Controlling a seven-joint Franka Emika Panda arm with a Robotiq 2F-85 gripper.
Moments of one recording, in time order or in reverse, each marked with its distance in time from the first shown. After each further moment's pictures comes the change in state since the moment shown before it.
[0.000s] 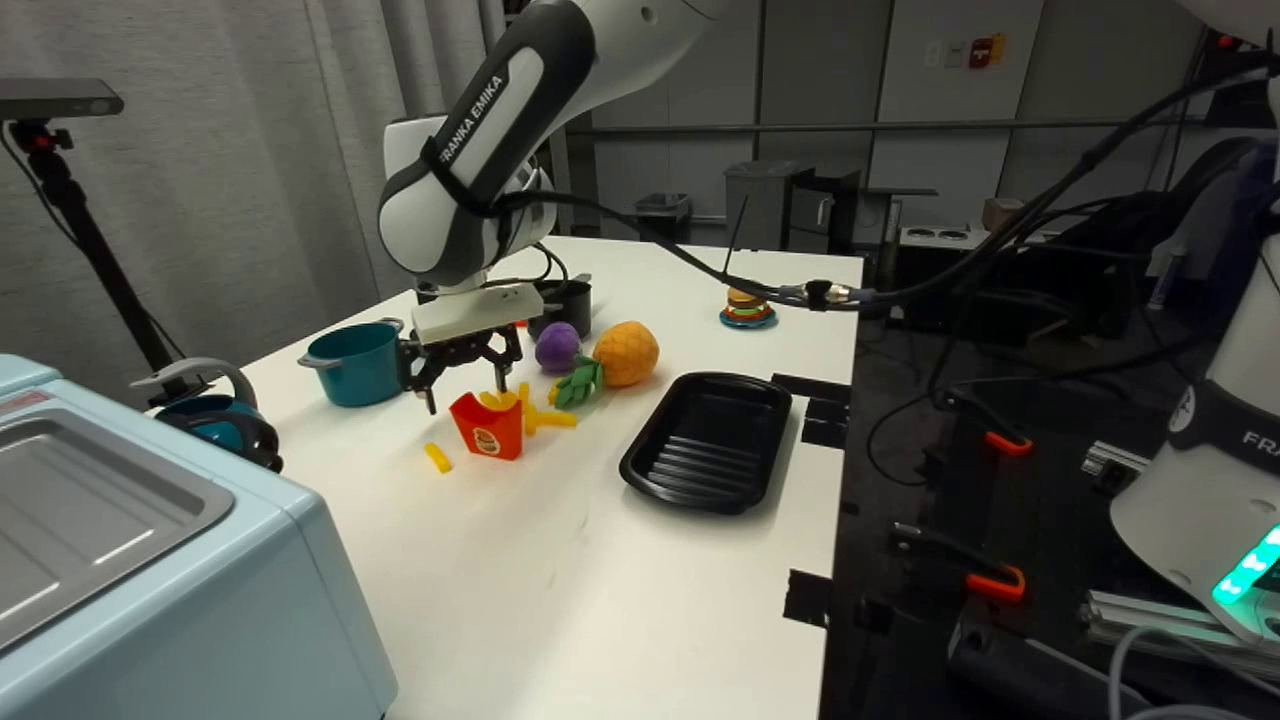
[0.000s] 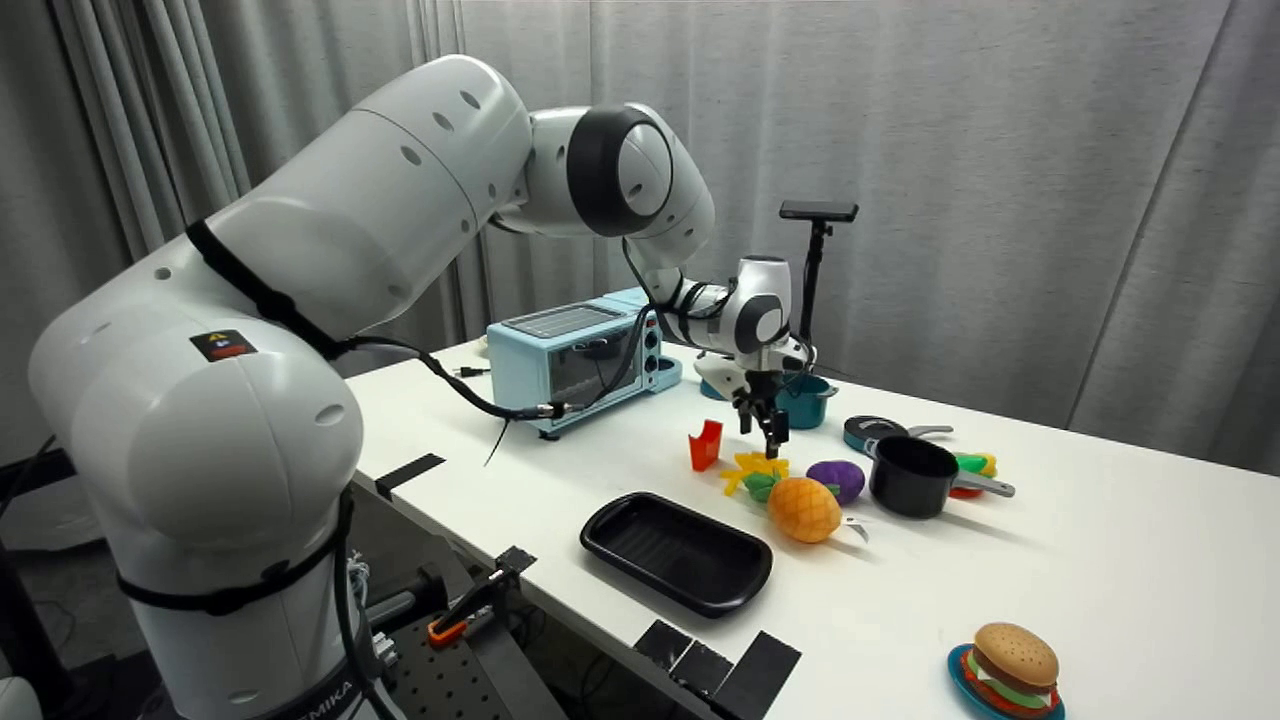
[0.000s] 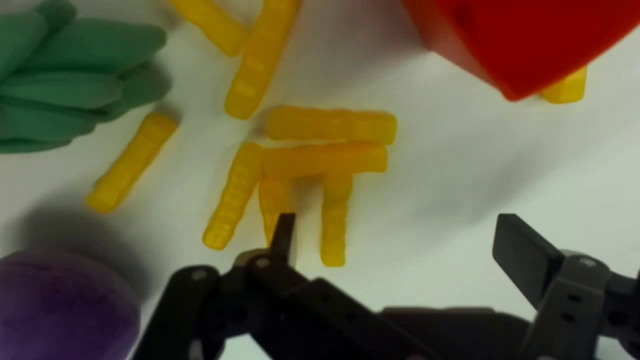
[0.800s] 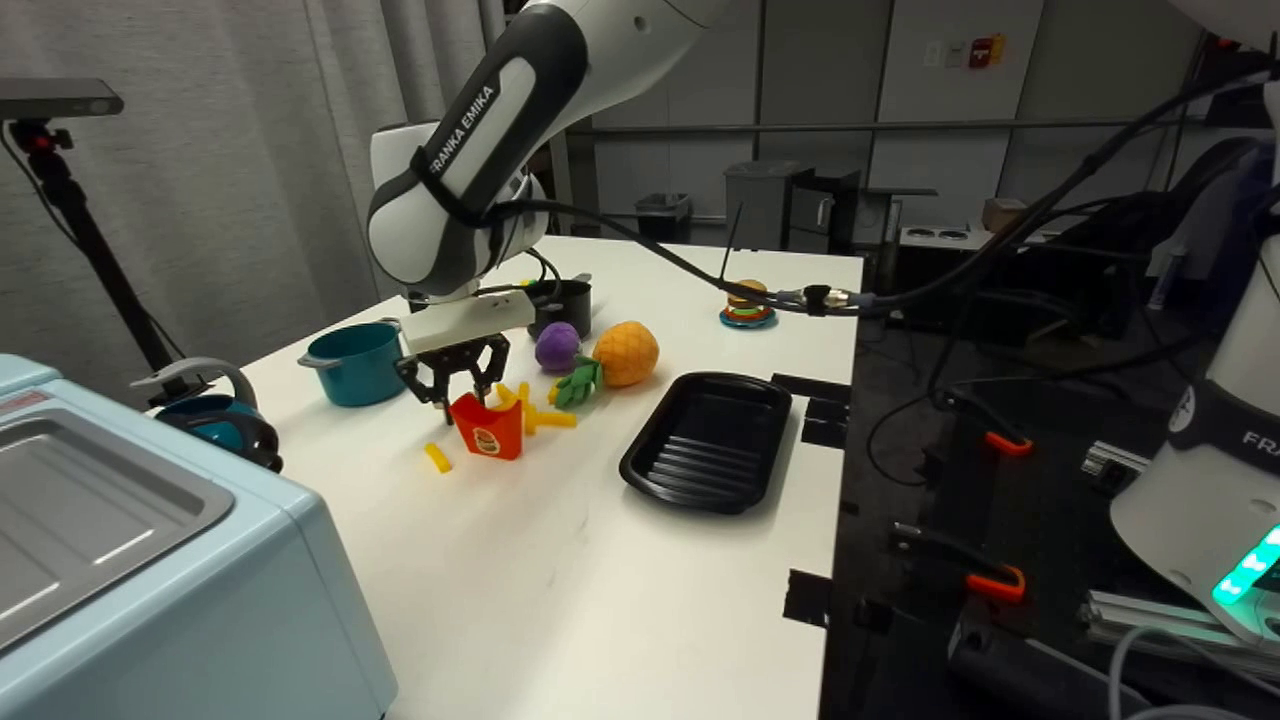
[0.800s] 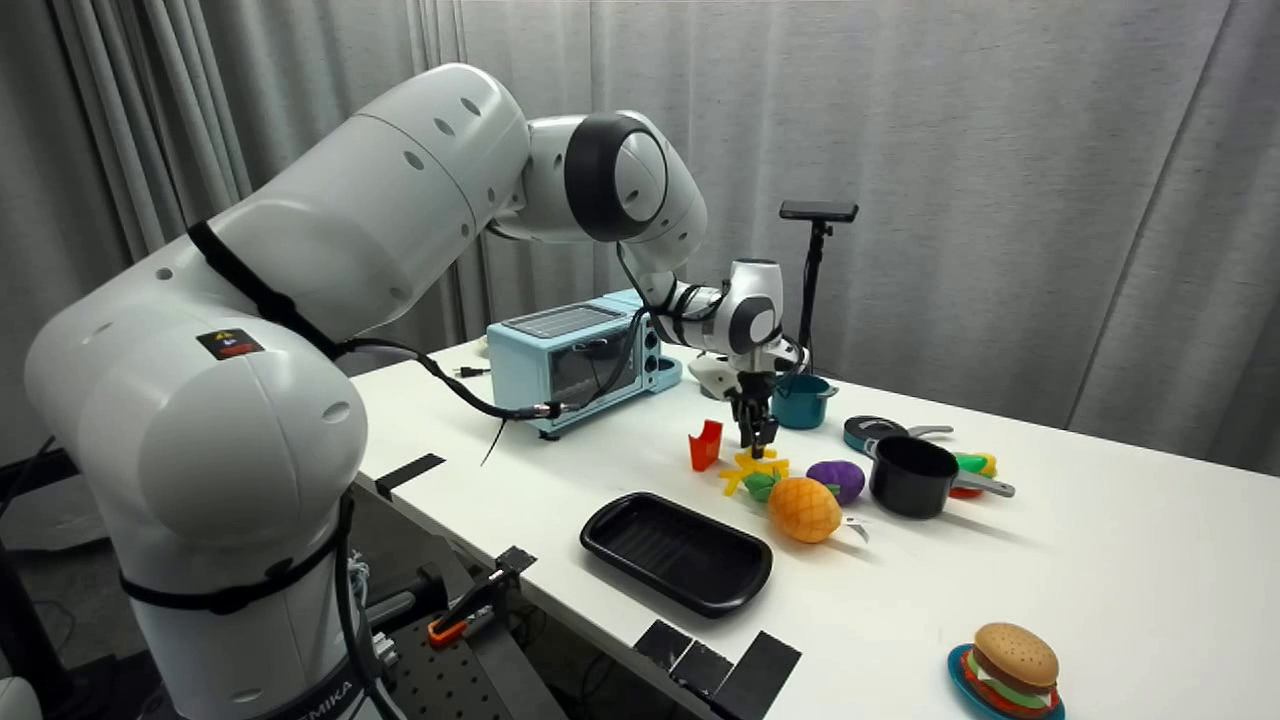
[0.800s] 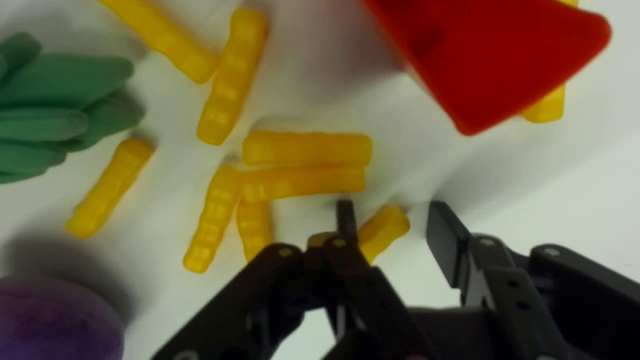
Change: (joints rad) arm 0.026 0.019 -0.014 0.025 -0.001 -0.022 0.045
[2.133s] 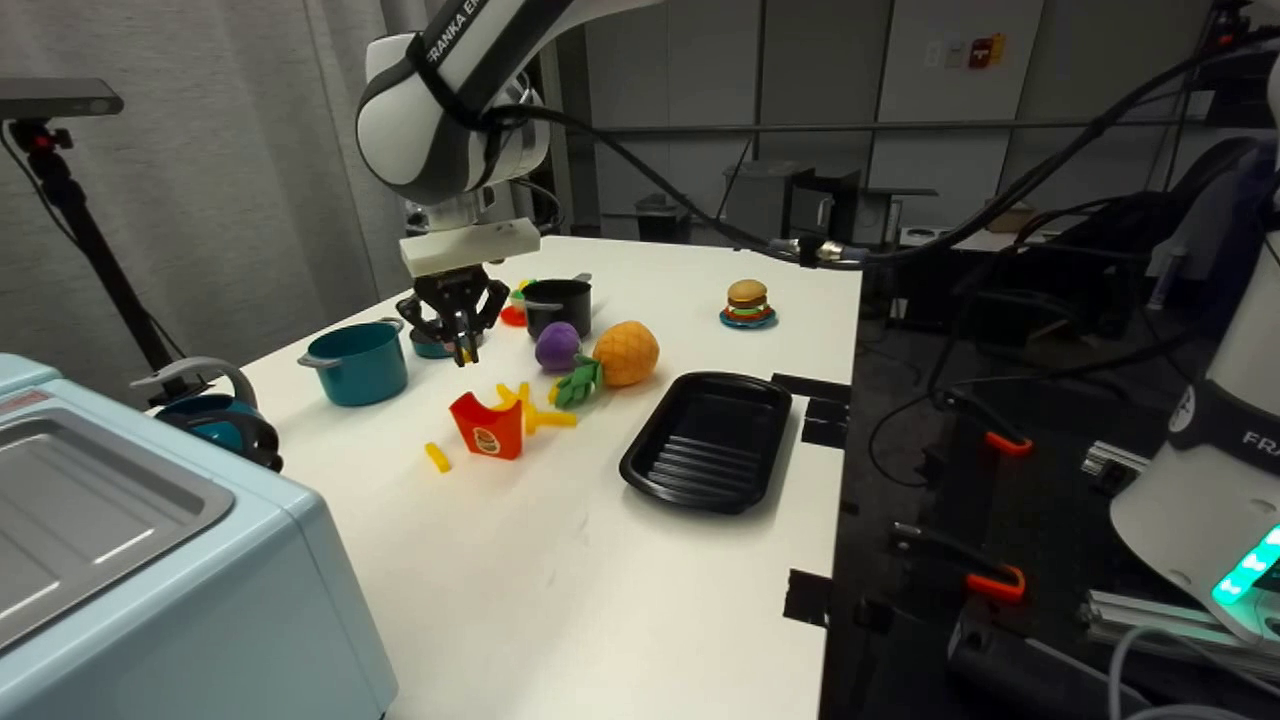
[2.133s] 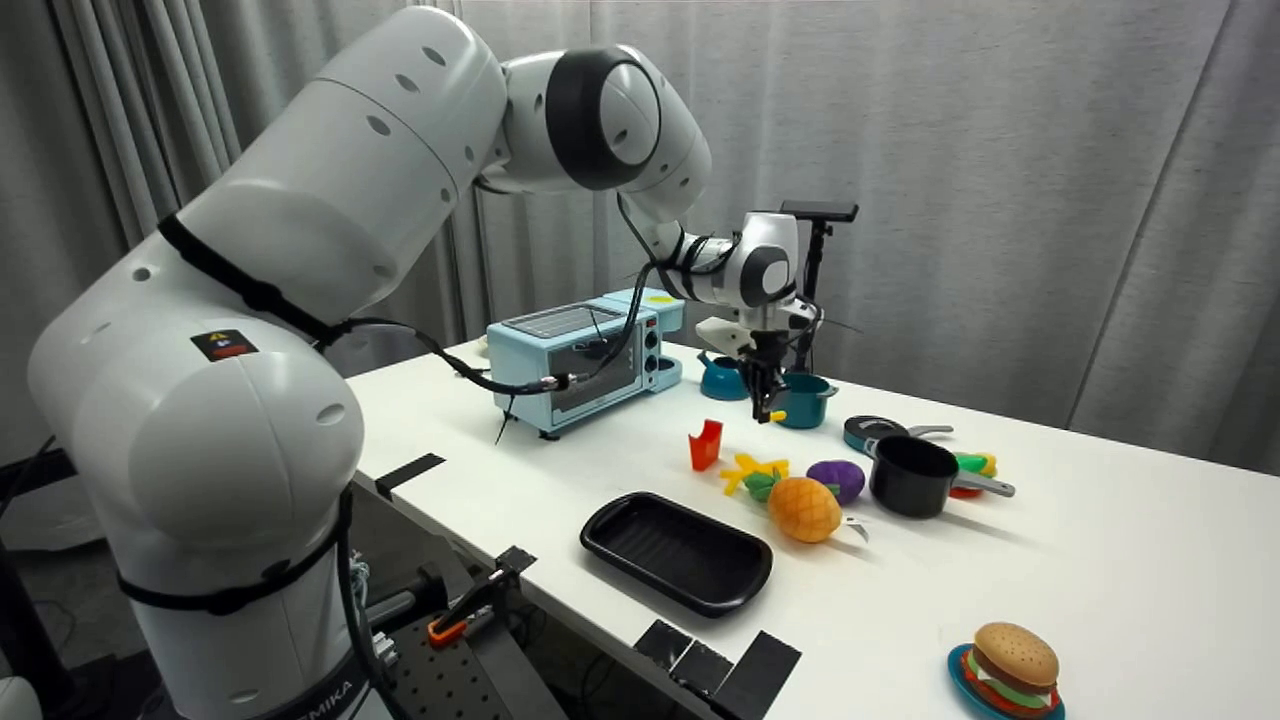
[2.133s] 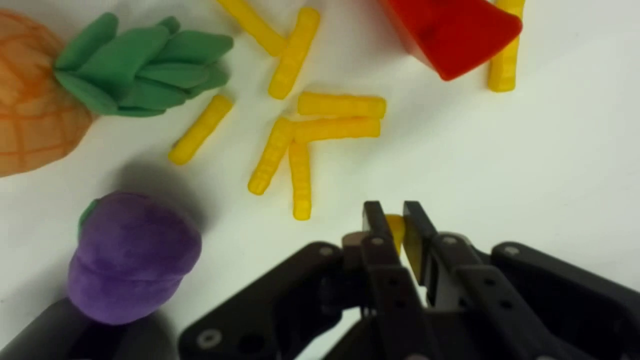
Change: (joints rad) arm -0.024 -0.156 0.001 -0.068 0.000 -0.104 -0.067
